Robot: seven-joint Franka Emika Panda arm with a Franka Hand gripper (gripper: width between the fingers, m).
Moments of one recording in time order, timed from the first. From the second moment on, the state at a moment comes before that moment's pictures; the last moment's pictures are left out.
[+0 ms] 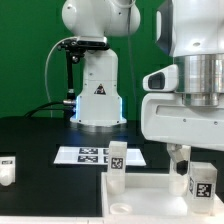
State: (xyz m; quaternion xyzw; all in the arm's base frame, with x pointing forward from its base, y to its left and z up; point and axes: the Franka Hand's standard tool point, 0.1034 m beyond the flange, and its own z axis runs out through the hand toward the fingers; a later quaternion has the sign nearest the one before) arm 0.647 0.113 0.079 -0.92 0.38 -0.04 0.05
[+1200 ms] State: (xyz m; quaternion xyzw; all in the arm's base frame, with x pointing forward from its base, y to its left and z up) arm 0.639 0.114 0.066 -0.94 0.35 -0.04 0.04
